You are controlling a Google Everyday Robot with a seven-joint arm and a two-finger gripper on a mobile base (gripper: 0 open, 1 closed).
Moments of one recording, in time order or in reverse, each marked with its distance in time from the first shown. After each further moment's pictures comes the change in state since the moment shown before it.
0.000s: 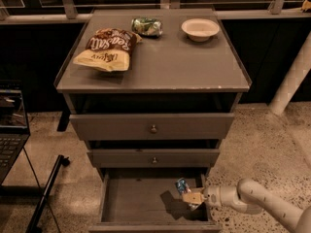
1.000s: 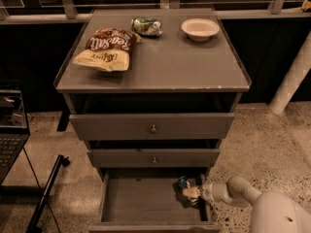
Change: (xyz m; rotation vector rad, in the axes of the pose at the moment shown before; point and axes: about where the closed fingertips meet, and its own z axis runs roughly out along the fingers) arm 0.018 -0.133 0.045 0.175 0.028 0.110
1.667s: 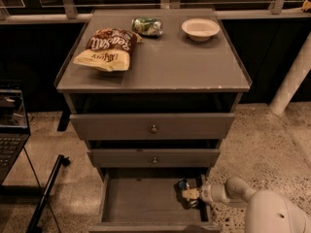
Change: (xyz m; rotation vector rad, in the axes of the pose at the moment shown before) arm 0.013 -0.017 0.009 0.038 0.035 0.059
